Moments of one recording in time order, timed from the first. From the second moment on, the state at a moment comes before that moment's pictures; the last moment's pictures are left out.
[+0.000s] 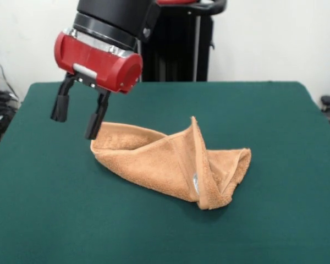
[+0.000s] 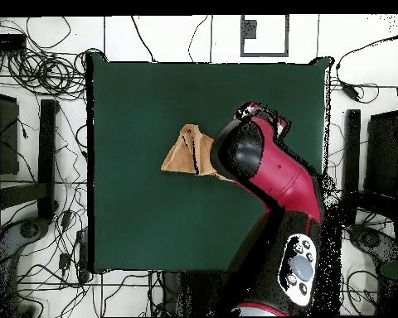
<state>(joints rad) -0.02 -0.52 -0.41 1.51 0.47 0.12 1.65</state>
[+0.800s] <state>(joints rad) 0.01 -0.54 -0.33 1.47 0.42 0.38 1.65</state>
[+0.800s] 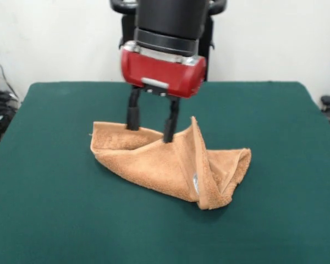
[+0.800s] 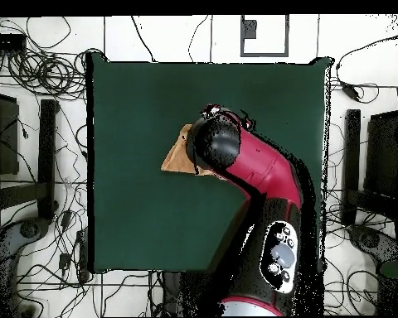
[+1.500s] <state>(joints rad) 0.12 -0.52 -0.40 1.43 0.39 0.45 1.65</state>
